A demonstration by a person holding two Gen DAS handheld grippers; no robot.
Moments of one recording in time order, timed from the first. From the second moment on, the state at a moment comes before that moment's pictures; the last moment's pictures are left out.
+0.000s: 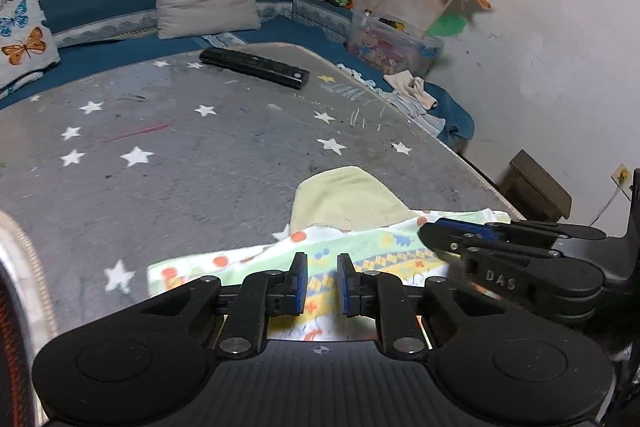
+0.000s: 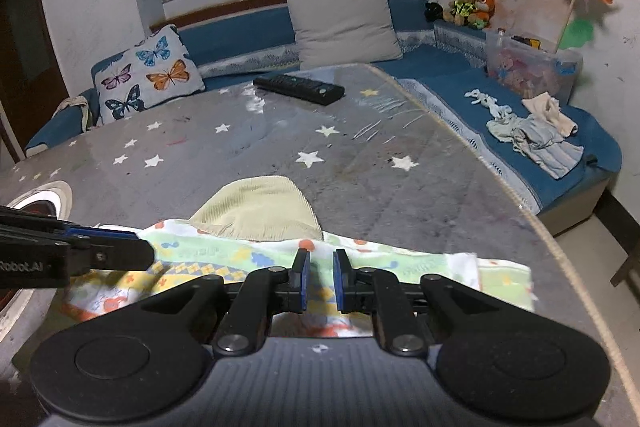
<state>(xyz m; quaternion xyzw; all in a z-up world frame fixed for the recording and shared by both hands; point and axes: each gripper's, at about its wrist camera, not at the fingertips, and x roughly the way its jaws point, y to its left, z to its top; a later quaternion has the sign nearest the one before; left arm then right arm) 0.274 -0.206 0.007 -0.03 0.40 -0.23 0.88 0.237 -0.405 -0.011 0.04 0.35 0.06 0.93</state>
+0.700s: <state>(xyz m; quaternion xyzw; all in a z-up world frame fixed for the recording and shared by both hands) 0.228 -0.205 0.011 0.00 0.40 -0.24 0.88 0.186 -0.380 0.000 0.02 0.34 0.11 0.93</state>
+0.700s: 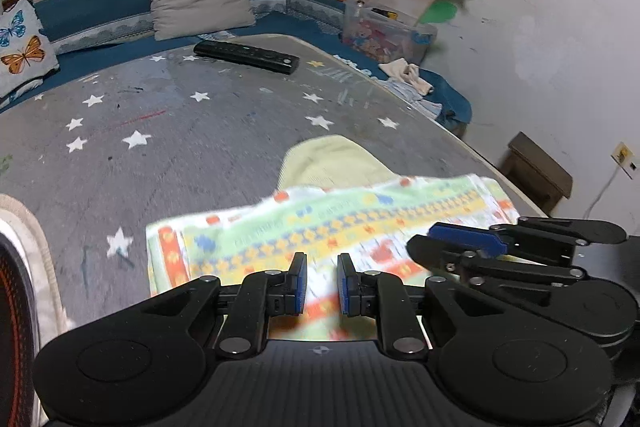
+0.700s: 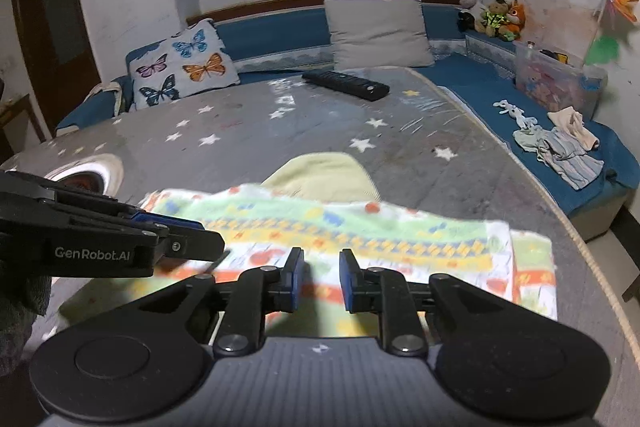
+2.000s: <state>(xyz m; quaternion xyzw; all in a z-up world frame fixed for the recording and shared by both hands) 0.106 -0.160 0.016 -0.01 0.37 -0.21 0.91 0.088 -0.432 -0.003 0.06 0.32 0.02 0.95</state>
